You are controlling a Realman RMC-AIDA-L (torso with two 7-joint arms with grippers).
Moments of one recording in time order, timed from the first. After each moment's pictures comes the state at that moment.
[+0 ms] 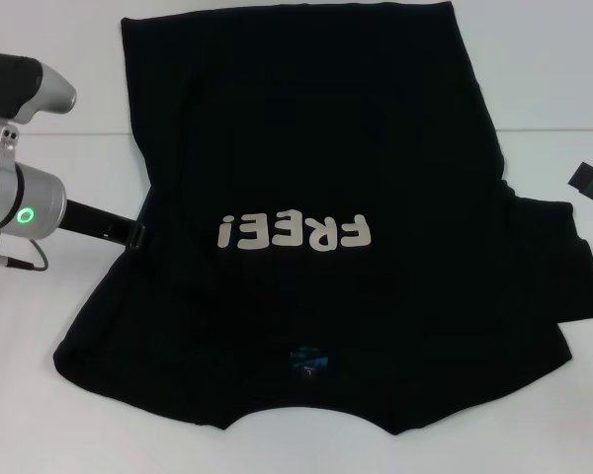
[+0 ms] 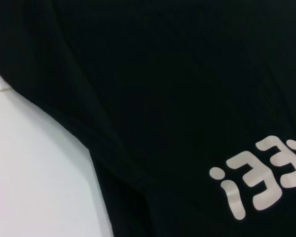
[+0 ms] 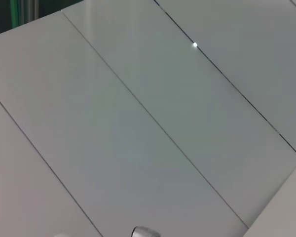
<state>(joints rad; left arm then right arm) -0.80 -2.03 0.75 0.69 2.63 1.12 -2.24 0.44 2.00 -0.33 -0.45 -1.78 -1.88 1.65</state>
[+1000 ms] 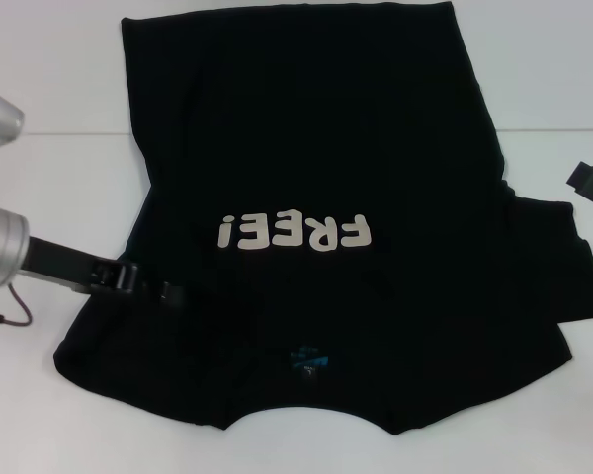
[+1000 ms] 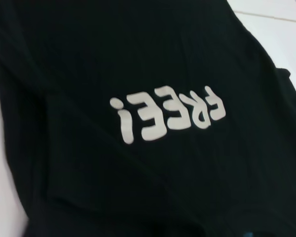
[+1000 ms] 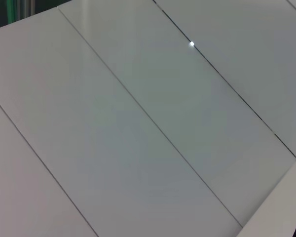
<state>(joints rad) -0.75 -1.98 0.60 0.70 2.54 1.54 -2.28 0.44 2.00 -0.33 -0.45 -1.78 -1.87 1.64</state>
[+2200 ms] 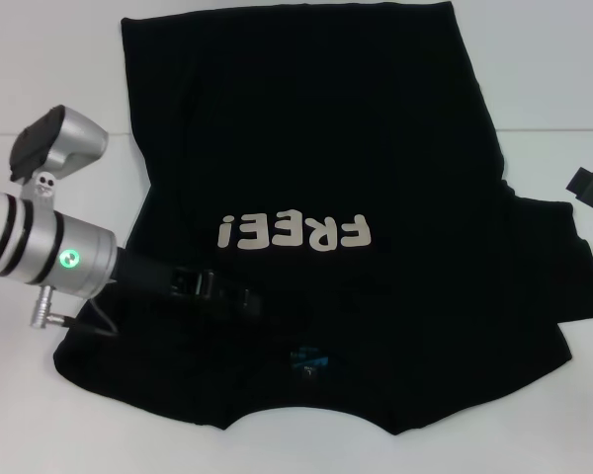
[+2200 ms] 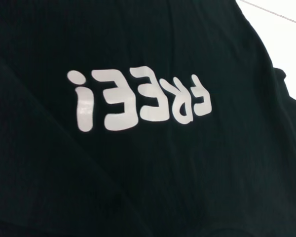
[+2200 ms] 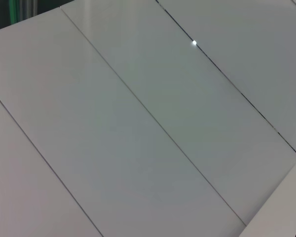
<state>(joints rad) -0.85 -2.02 0.60 0.49 2.53 1.37 -2.35 0.43 2.00 -0.34 -0.45 -1.78 -1.88 1.64</state>
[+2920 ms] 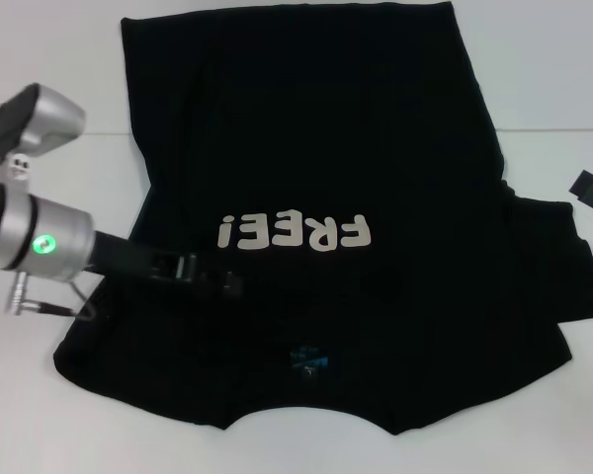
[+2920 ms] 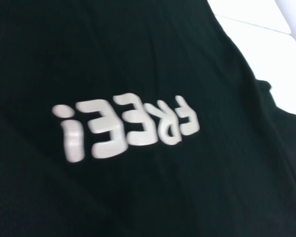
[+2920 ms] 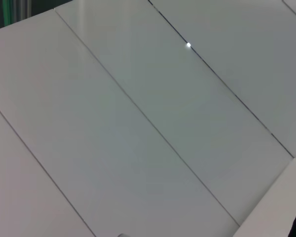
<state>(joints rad) -0.81 -2.05 0.59 0.65 2.53 1.44 -2.34 0.42 2.00 -0.33 -0.45 -1.78 -1.87 1.64</state>
